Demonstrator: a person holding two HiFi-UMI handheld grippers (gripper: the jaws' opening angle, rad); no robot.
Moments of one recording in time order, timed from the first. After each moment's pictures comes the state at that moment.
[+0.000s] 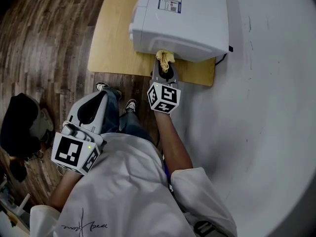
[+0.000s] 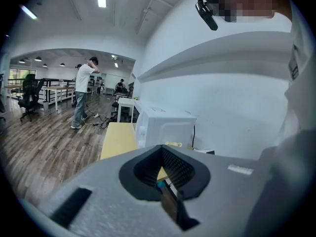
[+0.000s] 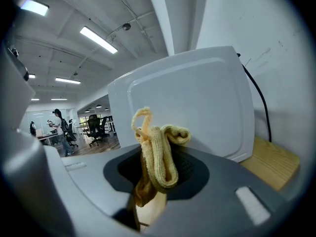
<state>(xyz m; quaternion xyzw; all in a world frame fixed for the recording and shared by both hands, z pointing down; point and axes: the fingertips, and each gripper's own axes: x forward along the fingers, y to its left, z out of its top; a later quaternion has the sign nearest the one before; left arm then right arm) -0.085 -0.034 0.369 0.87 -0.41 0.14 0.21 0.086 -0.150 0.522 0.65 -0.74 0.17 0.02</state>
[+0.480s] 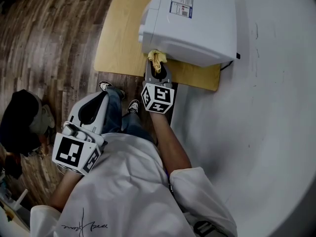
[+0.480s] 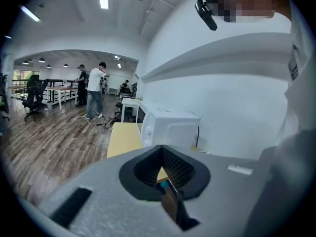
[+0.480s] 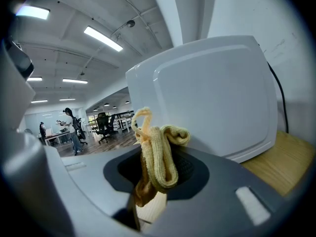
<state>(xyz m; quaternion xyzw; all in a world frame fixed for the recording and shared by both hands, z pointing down) -0.105 -0.038 0.370 0.87 -0.43 0.15 0.21 0.028 -0.159 0.532 0.62 -0.77 0.18 0.03</state>
